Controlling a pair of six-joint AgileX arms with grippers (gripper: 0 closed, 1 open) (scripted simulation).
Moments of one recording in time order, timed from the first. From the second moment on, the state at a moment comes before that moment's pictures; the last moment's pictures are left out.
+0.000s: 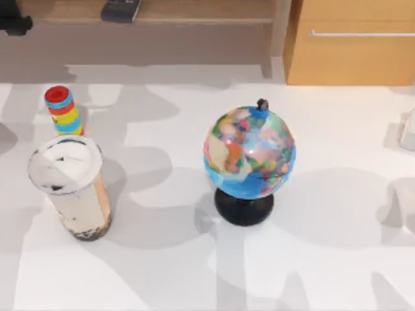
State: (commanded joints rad) left arm 0.13 2.10 1.13 0.97 0.17 0.01; right arm 0.00 0.00 0.00 0.00 0.00 0.00
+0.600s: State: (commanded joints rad) left arm 0.13 2.09 1.13 0.96 0.17 0.02; right arm 0.00 0.00 0.00 0.00 0.00 0.00
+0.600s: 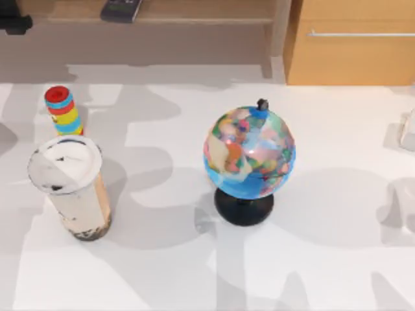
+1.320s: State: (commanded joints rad) left arm 0.14 2.00 1.23 0.79 0.17 0.05; right arm 0.00 0.00 0.00 0.00 0.00 0.00
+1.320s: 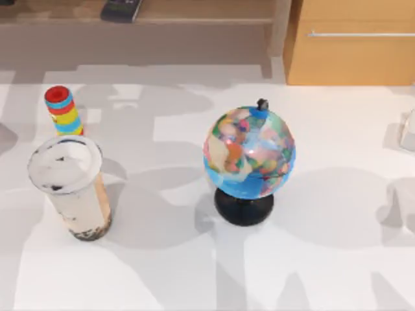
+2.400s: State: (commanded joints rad) left arm 0.17 1.73 1.29 -0.89 0.06 0.18; right arm 0.00 0.00 0.00 0.00 0.00 0.00
